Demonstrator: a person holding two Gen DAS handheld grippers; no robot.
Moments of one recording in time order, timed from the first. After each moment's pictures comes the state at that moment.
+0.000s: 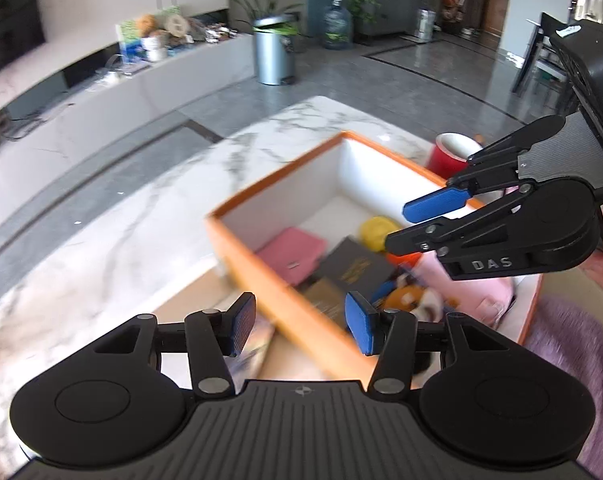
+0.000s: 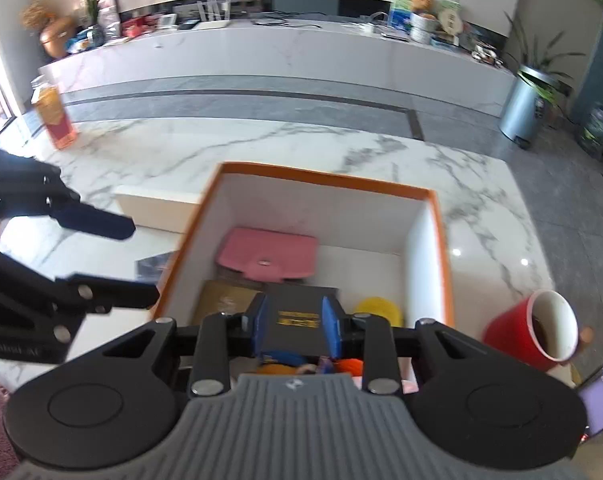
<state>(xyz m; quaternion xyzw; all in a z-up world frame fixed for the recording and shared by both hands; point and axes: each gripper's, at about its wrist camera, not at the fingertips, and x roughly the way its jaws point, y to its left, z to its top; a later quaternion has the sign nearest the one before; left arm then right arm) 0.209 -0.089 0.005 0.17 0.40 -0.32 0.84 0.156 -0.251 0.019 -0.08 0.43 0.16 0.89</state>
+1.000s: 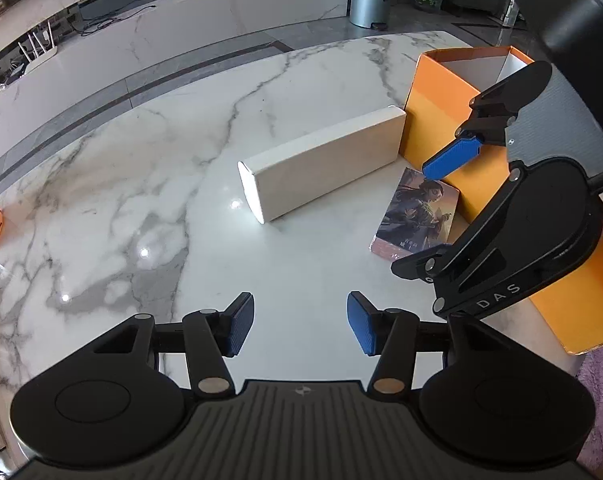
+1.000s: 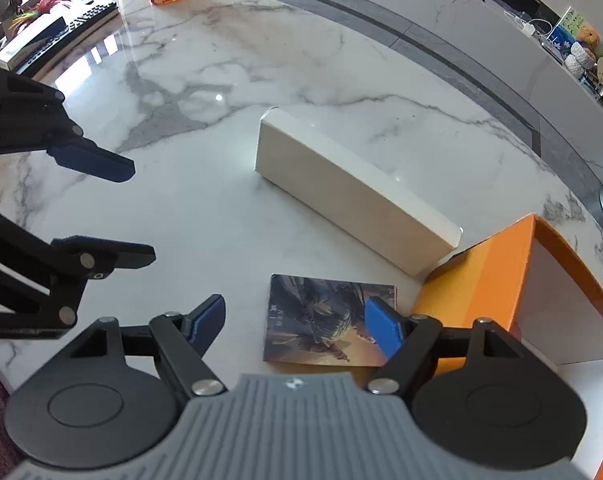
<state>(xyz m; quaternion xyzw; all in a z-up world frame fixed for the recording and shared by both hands) 0.246 0.042 -0.087 0.13 0.48 -0.23 0.84 0.226 -0.058 -0.082 -0.25 0.52 0.26 0.78</state>
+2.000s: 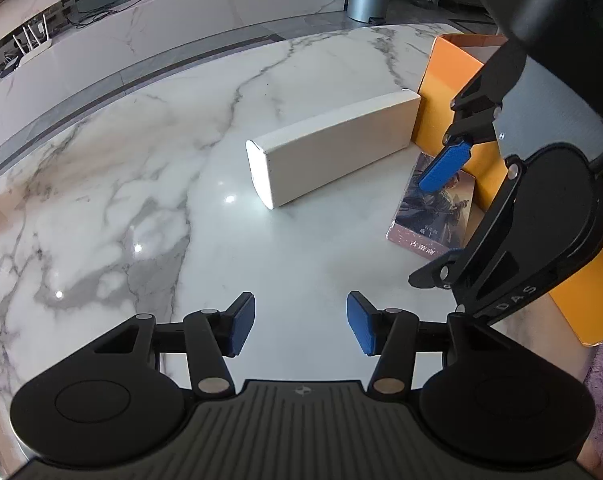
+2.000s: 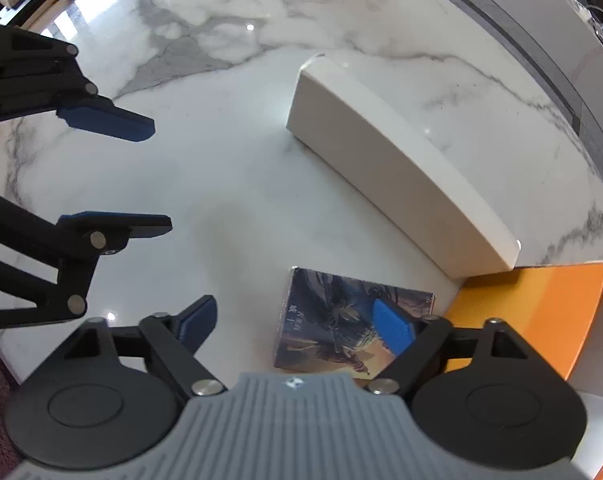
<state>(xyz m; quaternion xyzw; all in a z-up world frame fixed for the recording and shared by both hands) 0.252 0.051 -0.101 0.13 0.48 -0.24 0.83 0.238 -0.036 -0.097 -0.32 0.57 0.30 0.69</state>
